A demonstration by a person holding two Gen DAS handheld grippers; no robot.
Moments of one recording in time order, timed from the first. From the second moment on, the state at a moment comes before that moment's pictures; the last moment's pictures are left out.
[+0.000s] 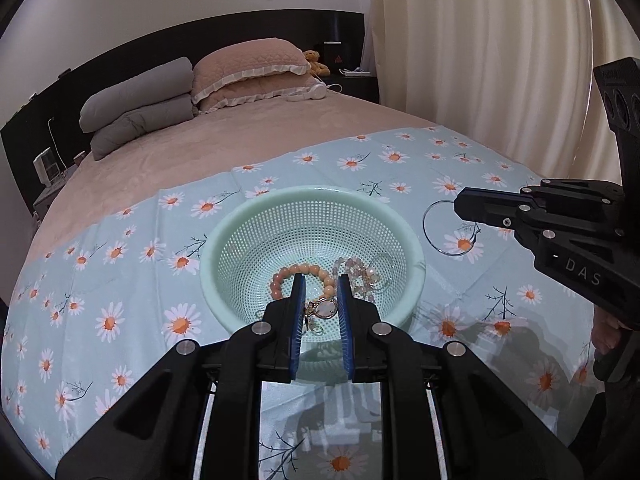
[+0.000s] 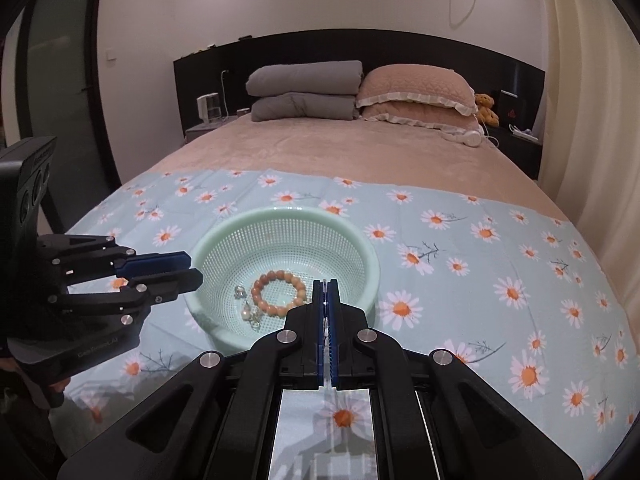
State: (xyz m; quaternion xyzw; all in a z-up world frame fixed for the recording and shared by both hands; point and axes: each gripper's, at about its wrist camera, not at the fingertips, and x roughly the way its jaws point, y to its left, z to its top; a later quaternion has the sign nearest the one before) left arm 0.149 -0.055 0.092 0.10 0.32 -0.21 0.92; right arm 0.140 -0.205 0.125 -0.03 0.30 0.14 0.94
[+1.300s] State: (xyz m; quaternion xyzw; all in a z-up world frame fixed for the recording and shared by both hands) left arm 0.181 -0.029 0.069 0.06 0.33 -0.19 0.92; right arm 0.178 -0.203 0.096 0.00 0.33 0.13 0.94
